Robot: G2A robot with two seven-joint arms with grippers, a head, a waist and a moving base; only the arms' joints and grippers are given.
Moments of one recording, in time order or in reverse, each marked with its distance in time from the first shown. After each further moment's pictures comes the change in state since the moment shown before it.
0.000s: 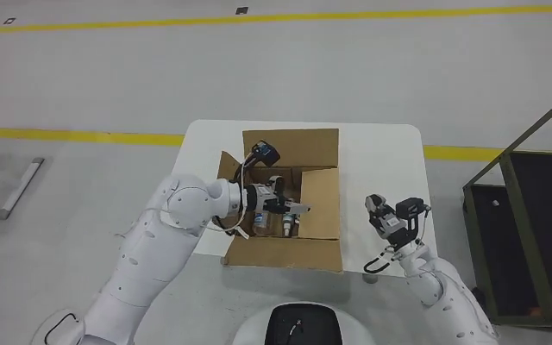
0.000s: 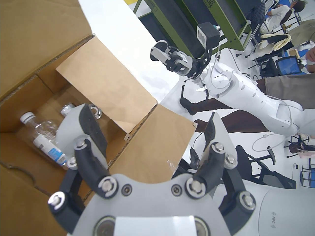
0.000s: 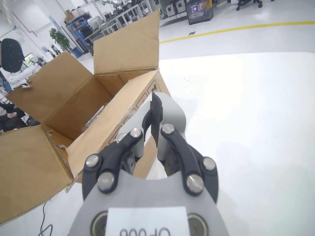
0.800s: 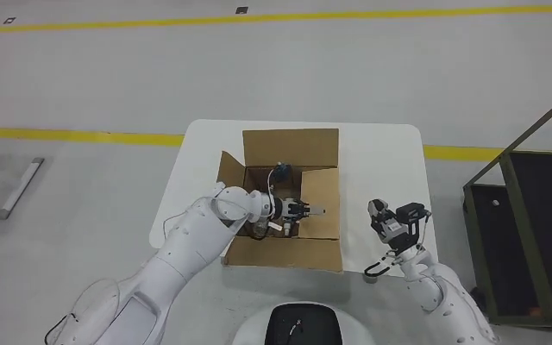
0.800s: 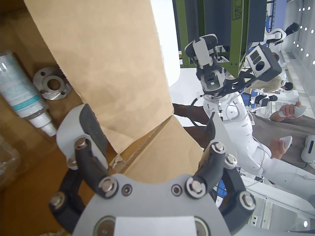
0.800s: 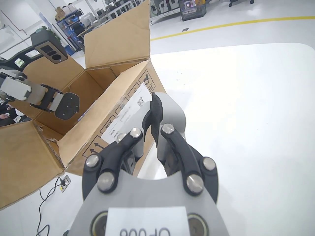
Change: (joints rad) left arm -0.225 -0.175 0.340 0.659 -0.291 0.075 0.131; right arm -0.025 0.001 0.002 0.010 -0.016 0.029 -0.013
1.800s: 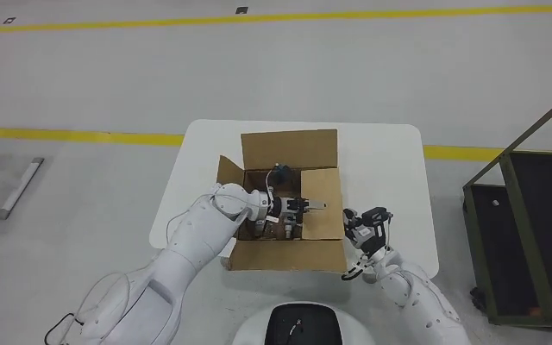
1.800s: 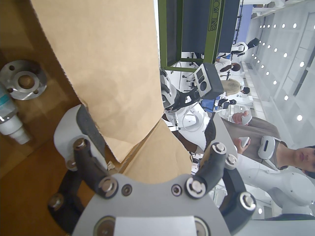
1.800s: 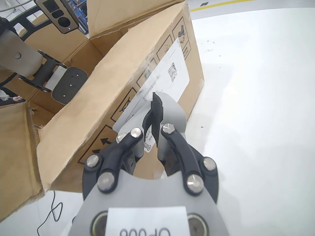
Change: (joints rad) left arm -0.059 -0.091 -0.026 0.254 -0.251 -0.121 -0.138; right arm 0.149 -0.052 -0.211 0.251 -0.016 -0.009 -0.052
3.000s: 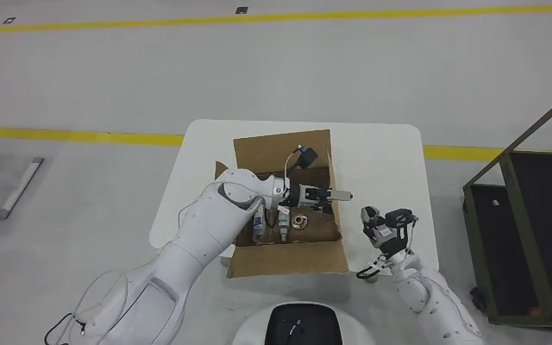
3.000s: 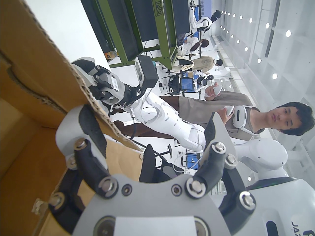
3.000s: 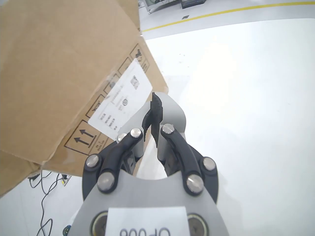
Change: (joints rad) left arm -0.022 -0.029 -0.032 -0.179 -0.087 -0.027 -0.067; right arm -0.110 0.036 0.162 -0.117 0.009 0.036 -0.015
